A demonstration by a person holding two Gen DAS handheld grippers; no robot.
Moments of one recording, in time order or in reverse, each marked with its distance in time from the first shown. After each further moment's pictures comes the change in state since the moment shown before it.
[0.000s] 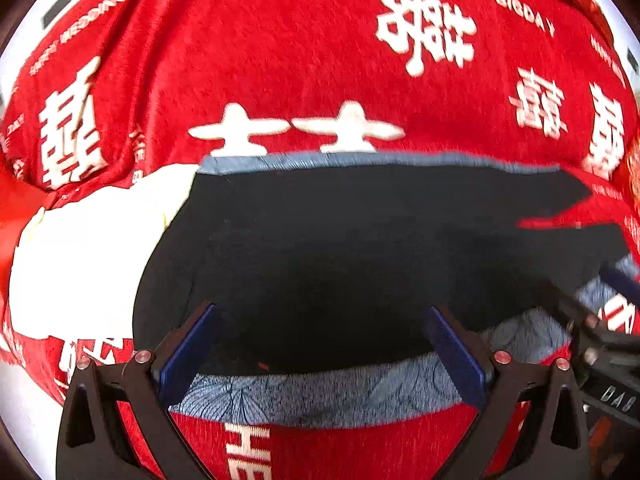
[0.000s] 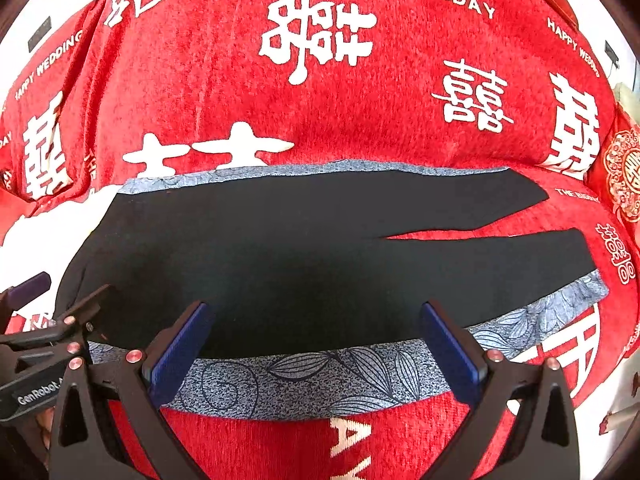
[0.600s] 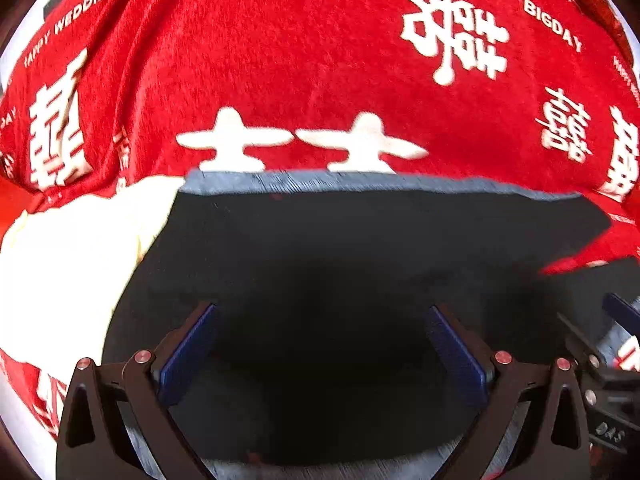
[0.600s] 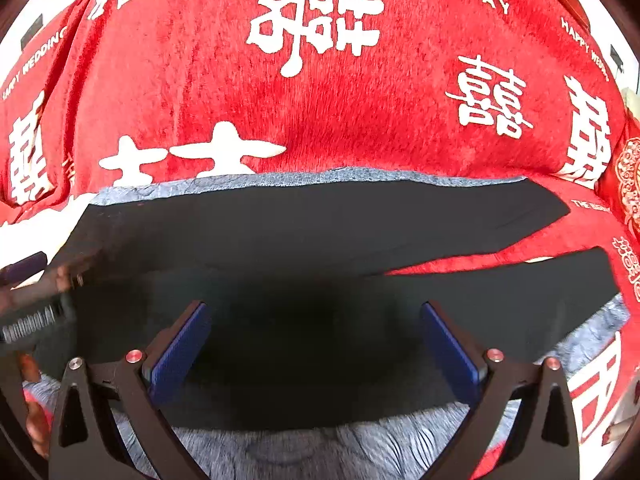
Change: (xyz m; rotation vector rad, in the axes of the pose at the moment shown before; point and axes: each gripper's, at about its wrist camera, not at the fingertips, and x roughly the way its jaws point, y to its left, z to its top) left arm 0.056 0.006 0.029 -0.069 -0.041 -0.026; right arm 0.056 -0.003 0.015 -0.017 -0.003 -0.009
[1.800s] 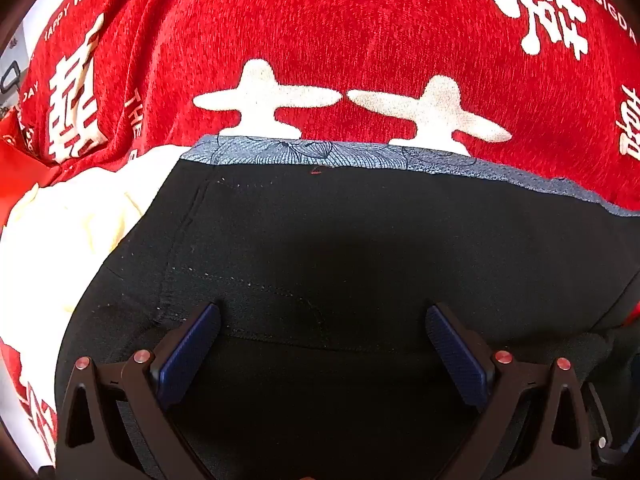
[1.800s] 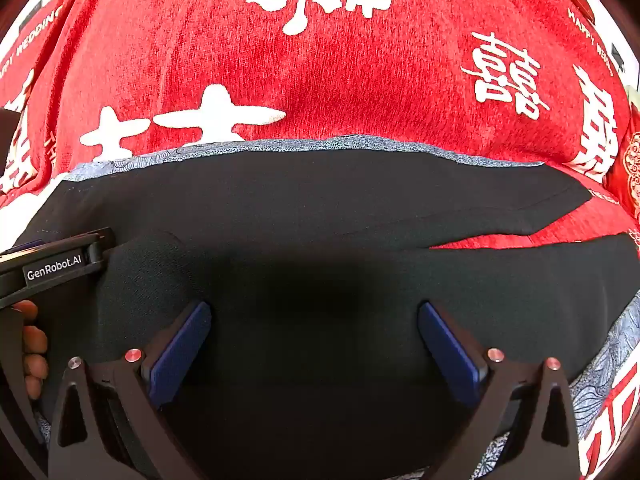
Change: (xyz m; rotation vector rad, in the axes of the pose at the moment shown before) left arm 0.100 0.014 0.016 -0.080 0.026 0.175; right arm 0.070 0.010 -0.018 -0.004 -0.028 -0.028
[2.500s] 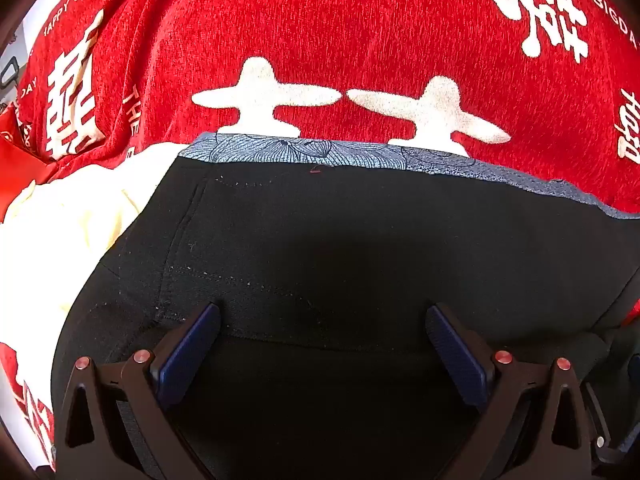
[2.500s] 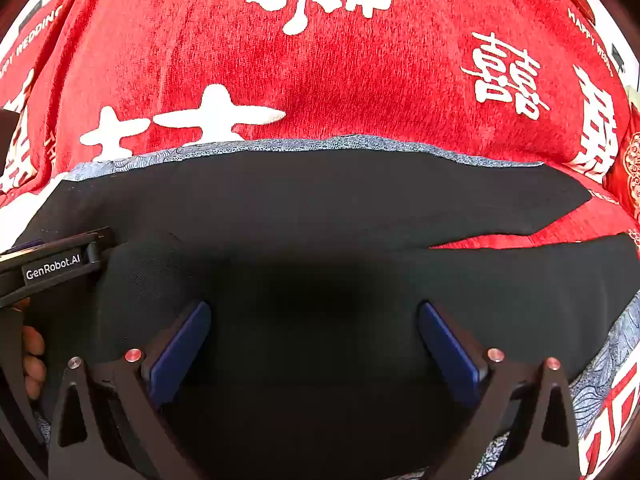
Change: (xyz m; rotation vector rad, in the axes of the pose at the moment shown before) left arm 0.001 0.004 0.000 -0.014 0.003 -0.024; right arm 0.000 0.000 0.000 -0.002 0.002 -0.002
